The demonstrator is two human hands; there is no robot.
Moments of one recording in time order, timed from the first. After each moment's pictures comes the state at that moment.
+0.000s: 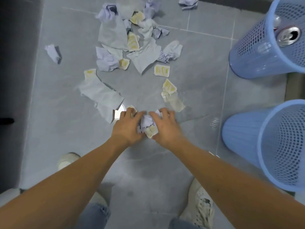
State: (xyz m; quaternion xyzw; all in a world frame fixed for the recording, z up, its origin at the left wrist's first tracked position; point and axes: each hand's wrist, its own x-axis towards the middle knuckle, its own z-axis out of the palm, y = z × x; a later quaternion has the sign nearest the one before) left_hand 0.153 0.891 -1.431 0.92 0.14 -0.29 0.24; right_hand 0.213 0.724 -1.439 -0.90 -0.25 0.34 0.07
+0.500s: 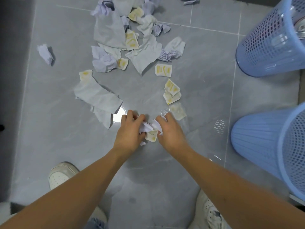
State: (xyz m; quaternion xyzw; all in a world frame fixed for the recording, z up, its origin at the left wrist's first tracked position) left_hand 0.148 0.882 -1.468 0.92 0.17 -0.20 0.29; right_hand 0.208 0.717 -1.471 -0.92 -0.20 0.29 0.18
